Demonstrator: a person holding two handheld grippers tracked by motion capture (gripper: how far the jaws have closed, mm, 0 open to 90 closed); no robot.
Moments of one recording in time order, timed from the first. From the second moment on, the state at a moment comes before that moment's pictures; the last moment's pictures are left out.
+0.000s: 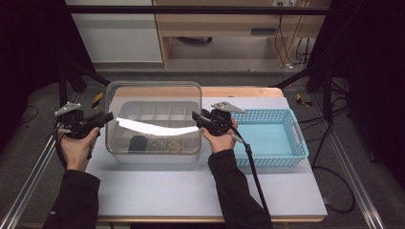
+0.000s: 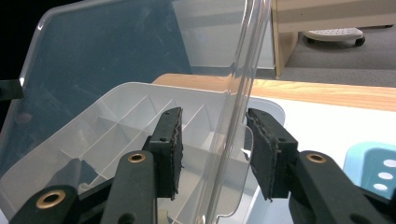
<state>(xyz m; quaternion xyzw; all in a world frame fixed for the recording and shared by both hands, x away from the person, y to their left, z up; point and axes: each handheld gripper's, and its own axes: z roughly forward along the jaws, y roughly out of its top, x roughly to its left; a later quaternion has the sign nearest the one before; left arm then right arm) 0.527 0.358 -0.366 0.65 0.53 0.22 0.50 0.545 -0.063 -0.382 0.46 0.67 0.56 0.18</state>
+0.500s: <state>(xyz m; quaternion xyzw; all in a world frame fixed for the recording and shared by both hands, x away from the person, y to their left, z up) 0.536 0.357 -0.374 0.66 0.54 0.22 0.48 0.553 -0.058 -0.392 0.47 0.67 0.55 0.18</state>
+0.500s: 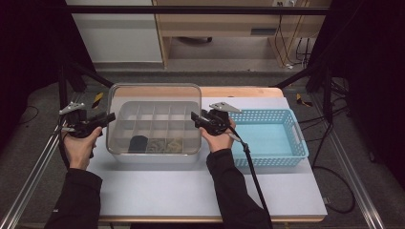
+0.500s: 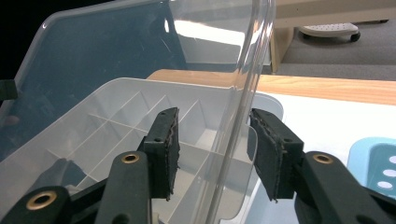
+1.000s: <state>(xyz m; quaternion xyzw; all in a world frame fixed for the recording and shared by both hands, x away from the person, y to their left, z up) 0.546 0.356 -0.384 0.66 0.55 0.21 0.47 0.562 -0.051 -0.405 0.48 0.67 0.54 0.19</state>
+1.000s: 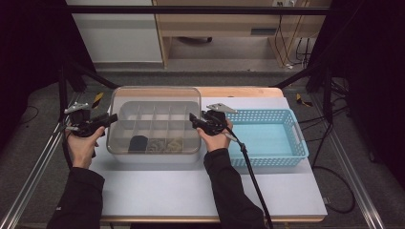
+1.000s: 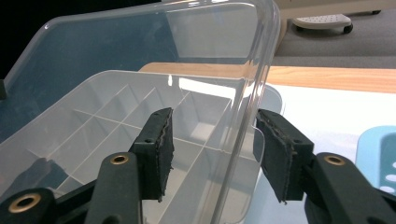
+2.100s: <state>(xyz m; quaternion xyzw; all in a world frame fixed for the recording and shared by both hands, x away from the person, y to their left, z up) 0.562 0.355 -0.404 0.67 0.56 0.19 0.45 0.575 -0.043 -0.427 0.50 0.68 0.50 0.18</state>
